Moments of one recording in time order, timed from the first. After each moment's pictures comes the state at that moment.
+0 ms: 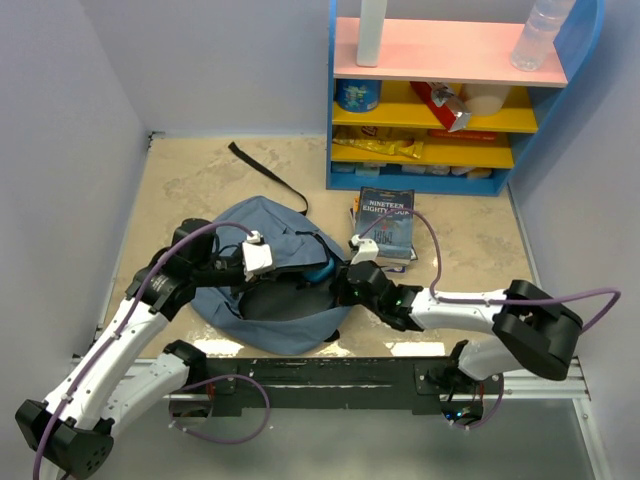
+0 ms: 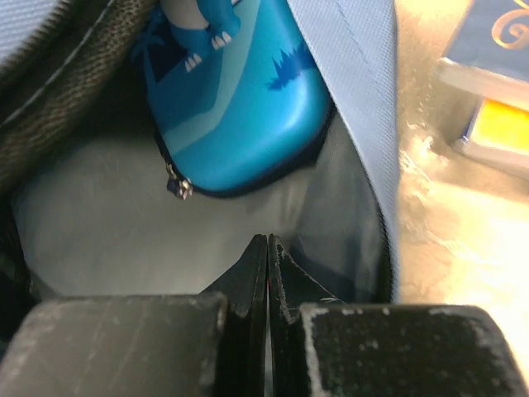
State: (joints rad) left arm -0.45 0.80 0.81 -0.66 0.69 0.58; right arm 1.00 1.37 0.52 0.23 0.30 0.77
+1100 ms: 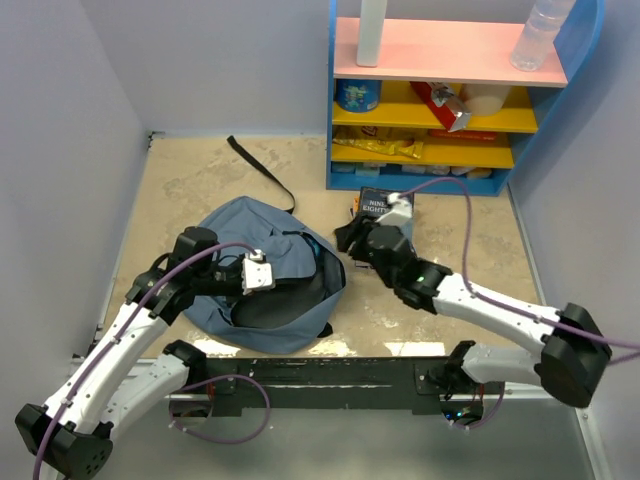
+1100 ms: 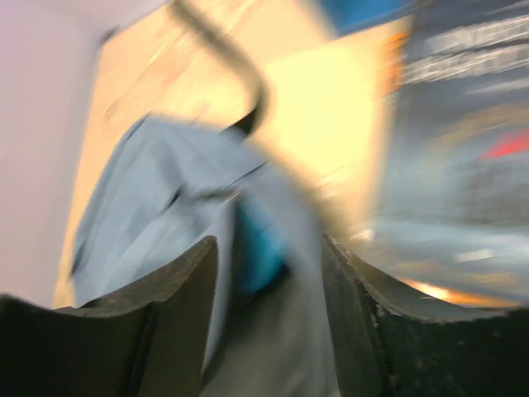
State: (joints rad) left arm -0.45 0.77 0.77 -0.76 0.68 0.76; right arm 0.90 1.21 0.75 0.09 0.49 0.83
